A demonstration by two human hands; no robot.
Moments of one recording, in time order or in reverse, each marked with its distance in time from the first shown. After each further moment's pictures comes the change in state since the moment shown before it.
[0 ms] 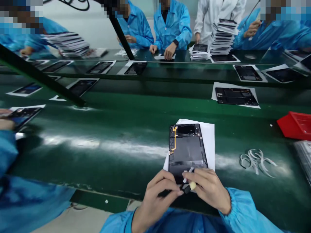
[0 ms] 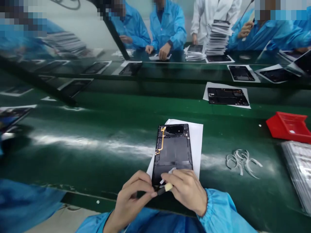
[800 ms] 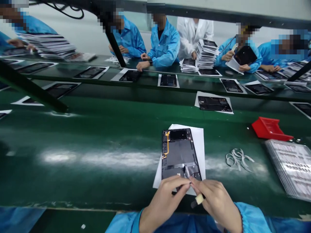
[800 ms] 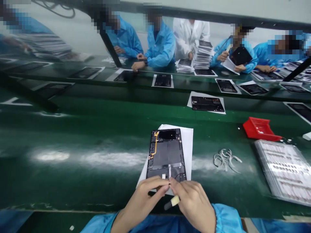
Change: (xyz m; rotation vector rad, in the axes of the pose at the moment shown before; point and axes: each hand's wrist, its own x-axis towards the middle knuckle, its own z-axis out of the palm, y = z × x) left_hand 0.011 0.003 0.030 -0.118 -0.327 -0.260; right_hand -0.038 -0.026 -0.023 -0.313 -0.112 0.143
